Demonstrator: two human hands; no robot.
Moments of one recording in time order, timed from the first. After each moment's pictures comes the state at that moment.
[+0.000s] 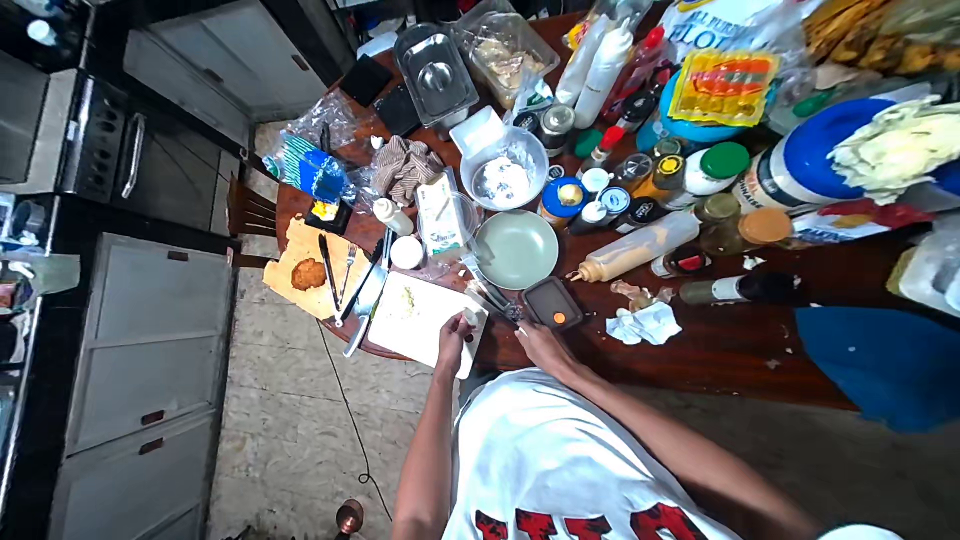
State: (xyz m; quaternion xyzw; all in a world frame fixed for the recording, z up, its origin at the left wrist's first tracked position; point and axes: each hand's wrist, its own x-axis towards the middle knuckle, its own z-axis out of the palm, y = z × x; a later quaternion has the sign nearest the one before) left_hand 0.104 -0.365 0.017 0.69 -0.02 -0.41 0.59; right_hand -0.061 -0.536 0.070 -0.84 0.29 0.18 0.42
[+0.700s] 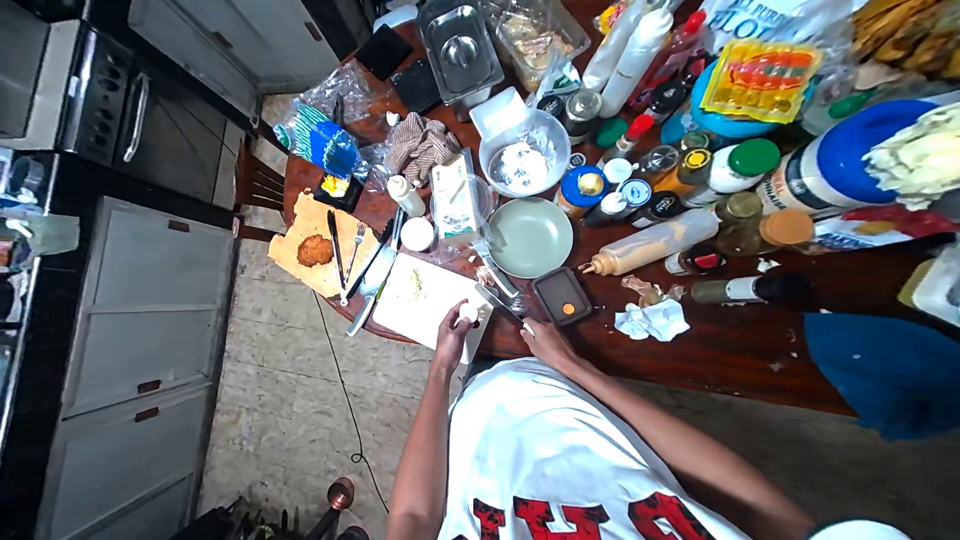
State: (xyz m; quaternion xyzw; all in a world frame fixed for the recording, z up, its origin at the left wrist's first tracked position) left_hand 0.097 -0.325 0.028 0.60 -0.03 -0.42 0.68; right_hand -0.067 -0.516 0.046 -0.82 0.31 0.21 0.43
